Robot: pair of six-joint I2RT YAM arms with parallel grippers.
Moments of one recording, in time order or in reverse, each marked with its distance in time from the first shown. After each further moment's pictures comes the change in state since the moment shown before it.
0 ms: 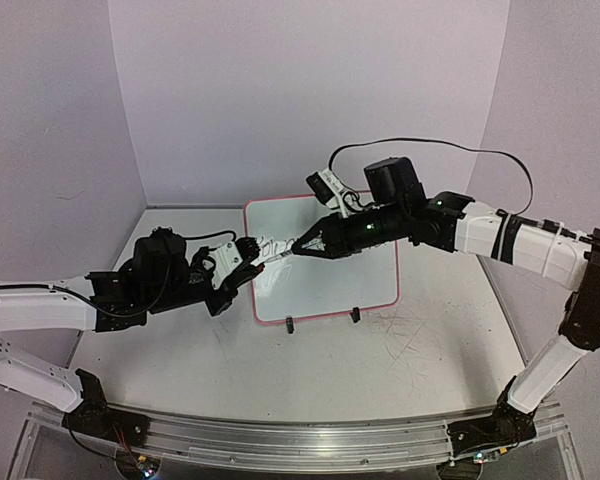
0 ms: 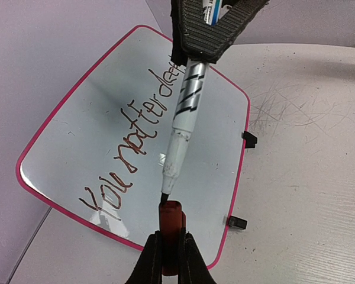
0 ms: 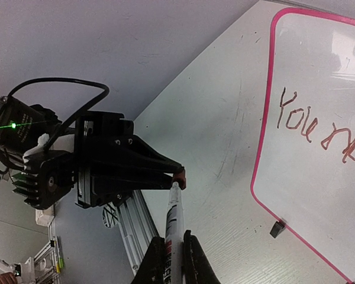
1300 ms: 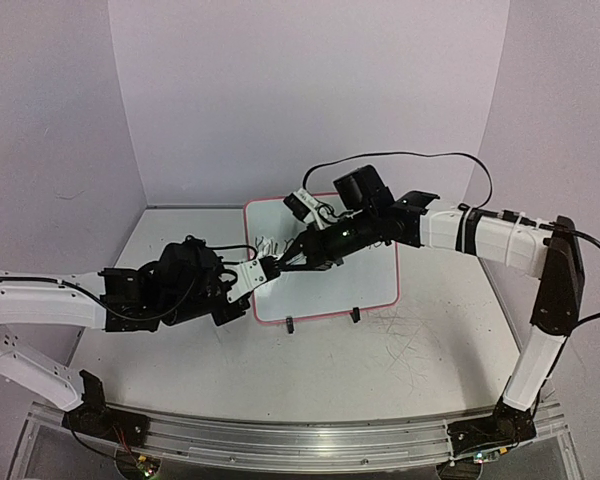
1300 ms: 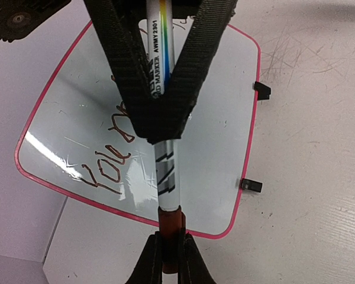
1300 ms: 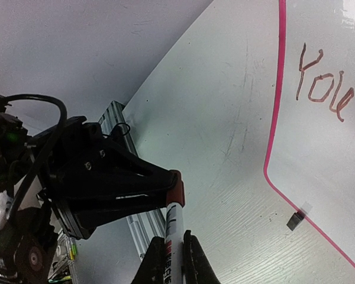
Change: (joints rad) left arm -0.146 0.082 0.116 -0.220 -0.289 0.065; right arm 0.019 0.188 0.134 -0.105 -0.084 0.021
